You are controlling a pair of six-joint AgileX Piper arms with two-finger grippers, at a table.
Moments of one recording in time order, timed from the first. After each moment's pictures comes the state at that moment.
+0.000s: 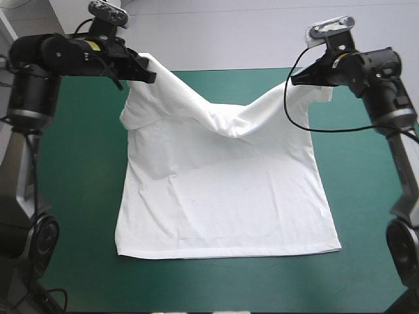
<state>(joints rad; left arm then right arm) -0.19 1.76 -2.19 -0.32 1.16 0.41 0.17 1.70 -1.87 -0.08 0.86 -0.11</state>
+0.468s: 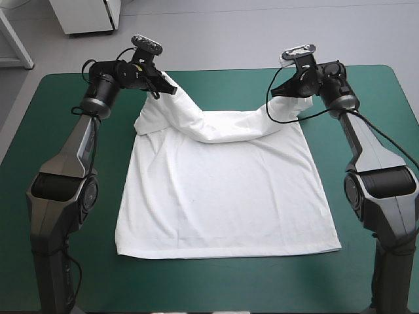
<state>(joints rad) -0.19 2.16 -2.17 -0.21 0.78 0.46 0.16 2.15 -2.07 -0.05 0.77 -0.11</state>
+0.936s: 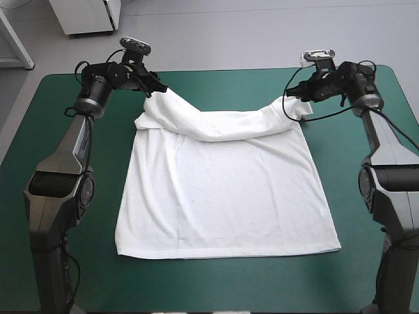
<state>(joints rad) -0.13 2.19 -2.17 -0.23 0.75 0.45 0.01 2.19 -2.07 0.33 0.83 -0.36</state>
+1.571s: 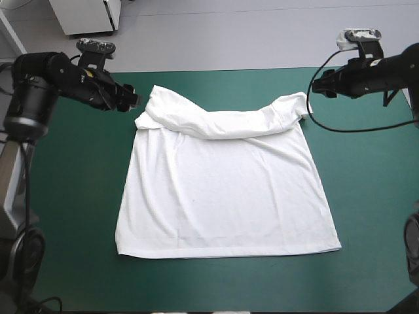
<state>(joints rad) -0.13 1.67 -1.91 -0.18 1.24 0.21 -0.10 1.70 -1.85 0.50 1.12 -0.41</state>
